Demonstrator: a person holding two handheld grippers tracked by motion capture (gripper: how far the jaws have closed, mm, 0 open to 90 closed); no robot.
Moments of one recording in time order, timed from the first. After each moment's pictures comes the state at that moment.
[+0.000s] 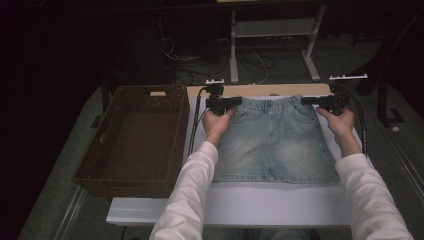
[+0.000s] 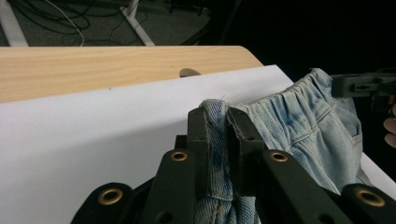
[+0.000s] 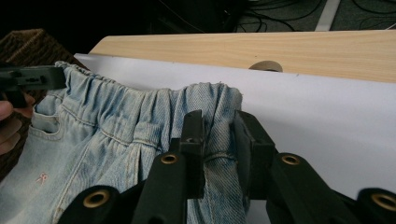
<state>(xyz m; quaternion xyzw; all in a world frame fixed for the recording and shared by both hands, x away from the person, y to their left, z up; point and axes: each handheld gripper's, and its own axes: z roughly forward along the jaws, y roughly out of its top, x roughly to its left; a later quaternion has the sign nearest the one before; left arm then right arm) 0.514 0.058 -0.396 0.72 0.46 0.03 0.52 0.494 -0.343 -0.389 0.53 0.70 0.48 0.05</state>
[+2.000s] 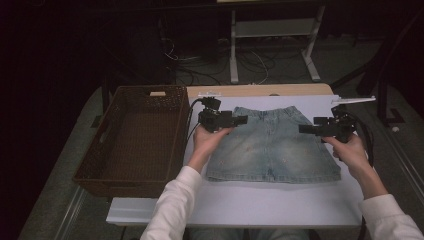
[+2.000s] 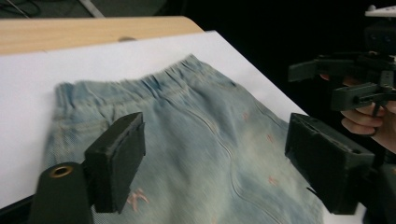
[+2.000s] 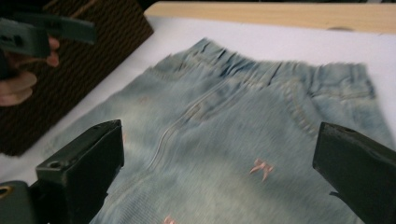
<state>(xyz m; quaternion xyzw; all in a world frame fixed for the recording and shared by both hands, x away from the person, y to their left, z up) 0.420 0.074 -0.359 0.76 0.39 -0.01 0.52 0.386 -0.309 -0.372 0.47 0.74 0.48 0.04</state>
